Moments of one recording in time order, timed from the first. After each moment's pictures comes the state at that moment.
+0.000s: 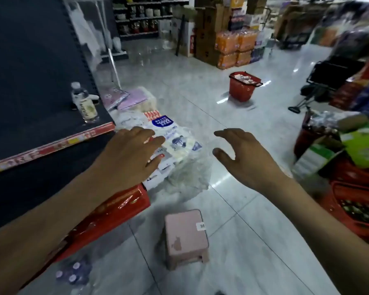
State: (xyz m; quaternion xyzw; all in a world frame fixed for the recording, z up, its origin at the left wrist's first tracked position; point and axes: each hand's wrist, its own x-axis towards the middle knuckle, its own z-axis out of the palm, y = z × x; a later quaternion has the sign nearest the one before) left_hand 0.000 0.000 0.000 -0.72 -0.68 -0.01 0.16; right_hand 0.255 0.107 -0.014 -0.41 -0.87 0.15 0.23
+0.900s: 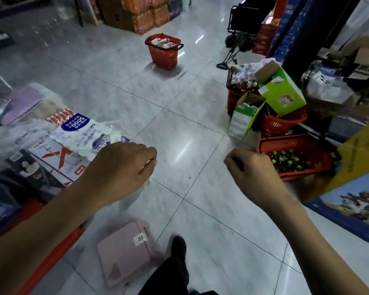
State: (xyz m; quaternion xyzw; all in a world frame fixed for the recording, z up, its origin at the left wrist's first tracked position) left_hand 0.299 0.300 -0.057 -0.85 -0.51 -0.10 0.06; right_hand 0.588 0.303 -0.098 -0.63 -0.71 0.20 0.25
